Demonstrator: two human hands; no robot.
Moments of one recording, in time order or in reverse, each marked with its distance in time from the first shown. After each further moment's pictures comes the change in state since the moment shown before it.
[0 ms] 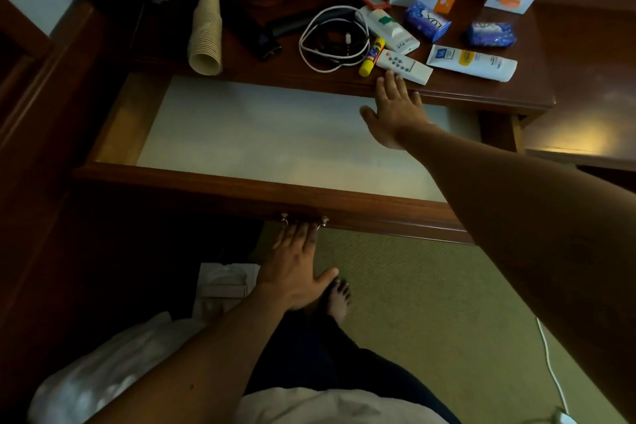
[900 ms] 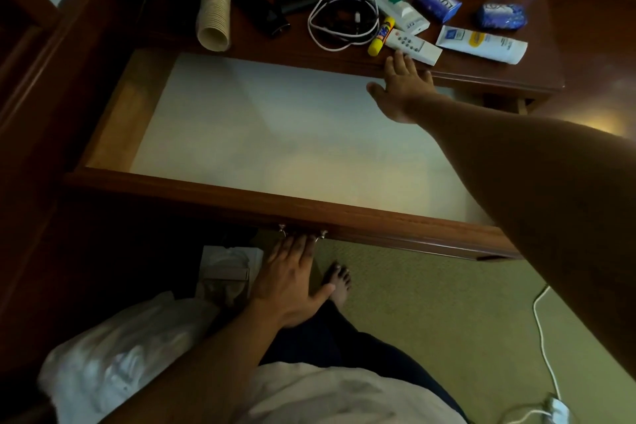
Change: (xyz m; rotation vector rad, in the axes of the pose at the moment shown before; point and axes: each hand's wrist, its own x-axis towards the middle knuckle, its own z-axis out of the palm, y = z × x) left_hand -0.059 0.005 0.027 -0.018 -0.029 0.001; right_hand 0.001 -0.004 -0.009 -0.039 -0.040 0.030
